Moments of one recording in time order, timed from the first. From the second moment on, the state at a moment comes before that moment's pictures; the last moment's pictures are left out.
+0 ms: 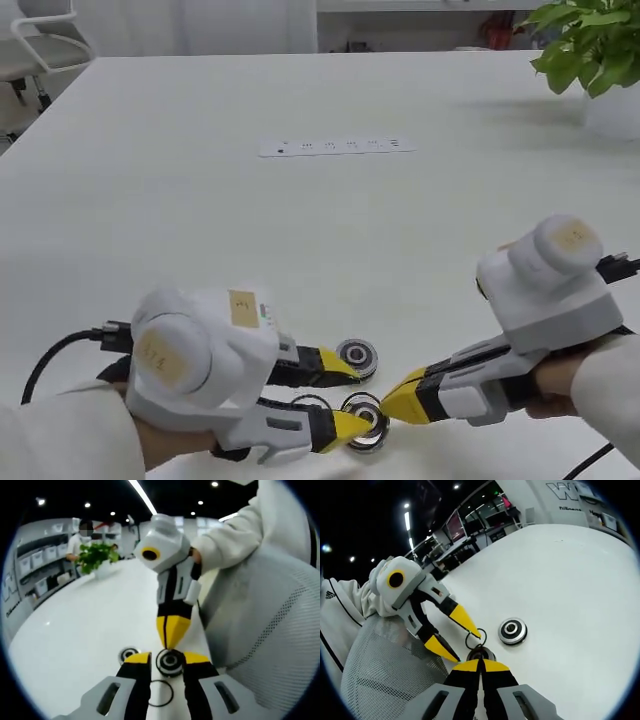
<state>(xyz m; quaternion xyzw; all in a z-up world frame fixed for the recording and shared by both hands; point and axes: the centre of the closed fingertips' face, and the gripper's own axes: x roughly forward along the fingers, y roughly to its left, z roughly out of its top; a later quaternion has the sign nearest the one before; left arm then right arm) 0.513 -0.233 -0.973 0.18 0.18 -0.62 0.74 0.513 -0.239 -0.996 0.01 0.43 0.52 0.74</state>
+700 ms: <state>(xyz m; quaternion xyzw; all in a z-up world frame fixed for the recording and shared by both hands) 0.512 -0.198 -0.907 0.18 0.17 -0.63 0.74 0.511 -0.238 -0.995 0.03 0.43 0.52 0.74</state>
